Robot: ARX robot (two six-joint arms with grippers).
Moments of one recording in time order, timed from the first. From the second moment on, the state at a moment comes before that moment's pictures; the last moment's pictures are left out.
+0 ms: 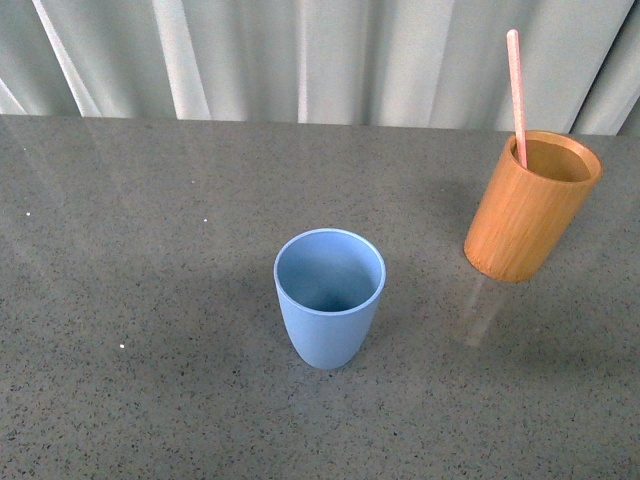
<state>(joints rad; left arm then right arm) 0.00 0.00 0.02 0.00 0.00 0.00 0.00 0.00 0.02 0.00 0.00 0.00</state>
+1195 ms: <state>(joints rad) 0.00 0.00 0.02 0.00 0.00 0.00 -0.15 1.25 0.32 0.62 -0.23 -0.08</state>
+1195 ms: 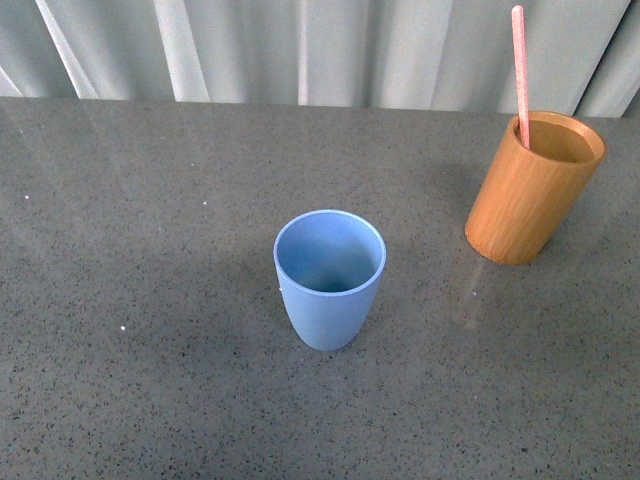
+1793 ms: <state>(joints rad) 0.00 0.00 0.02 0.00 0.00 0.00 0.07 1.73 0.76 0.60 -0.20 -0.10</state>
